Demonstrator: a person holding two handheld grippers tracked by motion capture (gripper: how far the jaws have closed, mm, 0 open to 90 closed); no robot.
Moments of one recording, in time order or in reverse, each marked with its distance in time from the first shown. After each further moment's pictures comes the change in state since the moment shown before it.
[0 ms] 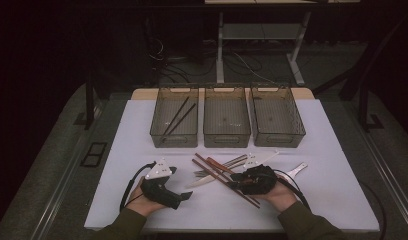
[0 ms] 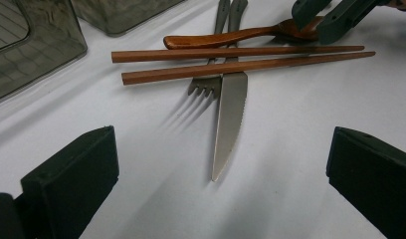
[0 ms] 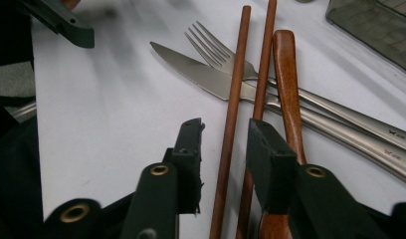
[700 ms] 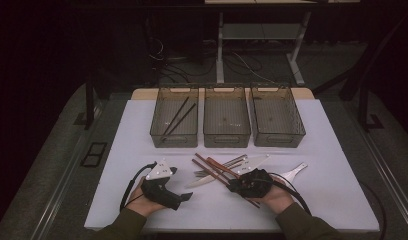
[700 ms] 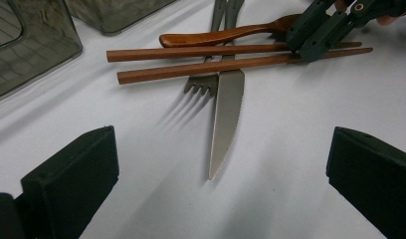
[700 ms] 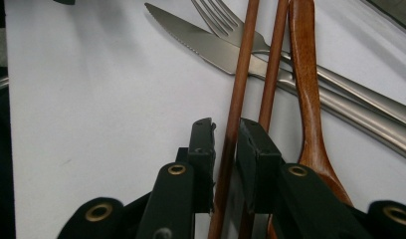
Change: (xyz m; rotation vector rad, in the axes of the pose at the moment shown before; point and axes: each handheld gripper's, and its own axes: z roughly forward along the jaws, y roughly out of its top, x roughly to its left) left arm -0.001 0.000 0.001 0.007 -0.006 0.011; right arm 0.005 -0.006 0.014 0.079 -0.026 -0.051
